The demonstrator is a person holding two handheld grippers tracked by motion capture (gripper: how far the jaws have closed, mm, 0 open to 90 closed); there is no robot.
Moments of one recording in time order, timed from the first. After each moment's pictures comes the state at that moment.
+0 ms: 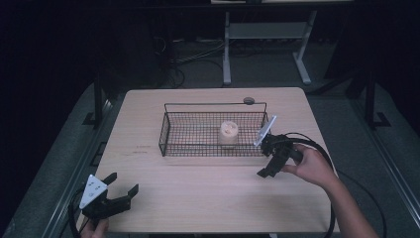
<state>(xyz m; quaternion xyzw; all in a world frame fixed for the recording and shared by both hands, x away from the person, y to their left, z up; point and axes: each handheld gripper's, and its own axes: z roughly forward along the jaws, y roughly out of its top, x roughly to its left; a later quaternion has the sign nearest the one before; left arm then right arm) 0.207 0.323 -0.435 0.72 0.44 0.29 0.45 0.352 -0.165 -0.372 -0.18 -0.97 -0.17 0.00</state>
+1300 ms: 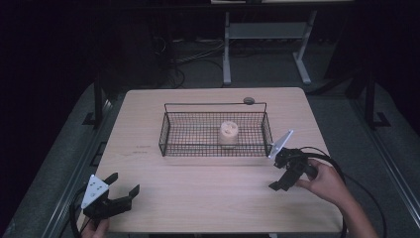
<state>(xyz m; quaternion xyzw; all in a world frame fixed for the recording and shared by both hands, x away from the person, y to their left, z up) 0.207 0.320 -0.435 0.73 0.43 0.29 0.44 0.322 -0.202 -0.396 -0.21 -0.96 -0.18 0.01</state>
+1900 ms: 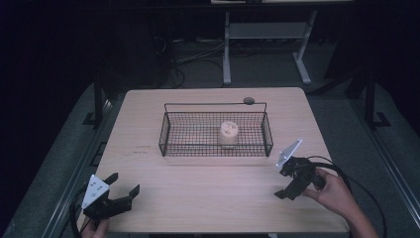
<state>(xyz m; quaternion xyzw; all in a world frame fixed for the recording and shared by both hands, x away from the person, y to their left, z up) 0.207 0.320 -0.435 0.73 0.43 0.29 0.44 0.301 -0.219 -0.409 -0.22 -0.96 -0.20 0.01</state>
